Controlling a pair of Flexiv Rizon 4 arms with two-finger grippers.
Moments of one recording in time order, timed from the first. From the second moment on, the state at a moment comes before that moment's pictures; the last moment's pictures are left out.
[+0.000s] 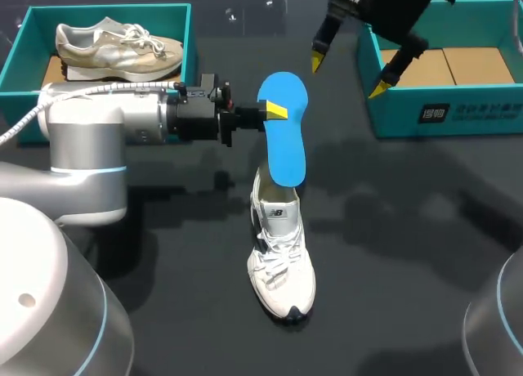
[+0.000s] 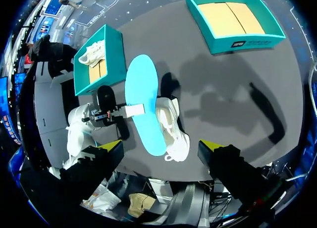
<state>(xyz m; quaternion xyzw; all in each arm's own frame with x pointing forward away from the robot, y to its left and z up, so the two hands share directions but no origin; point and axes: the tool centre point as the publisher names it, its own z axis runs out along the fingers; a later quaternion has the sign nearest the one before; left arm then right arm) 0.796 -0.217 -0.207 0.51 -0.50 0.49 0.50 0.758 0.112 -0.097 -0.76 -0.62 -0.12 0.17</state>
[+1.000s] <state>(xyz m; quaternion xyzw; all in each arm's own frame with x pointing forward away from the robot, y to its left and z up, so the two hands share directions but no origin) 0.796 -0.217 -0.208 0.51 -0.50 0.49 0.50 0.759 0.110 -0.151 -0.69 -0.54 -0.32 0.36</state>
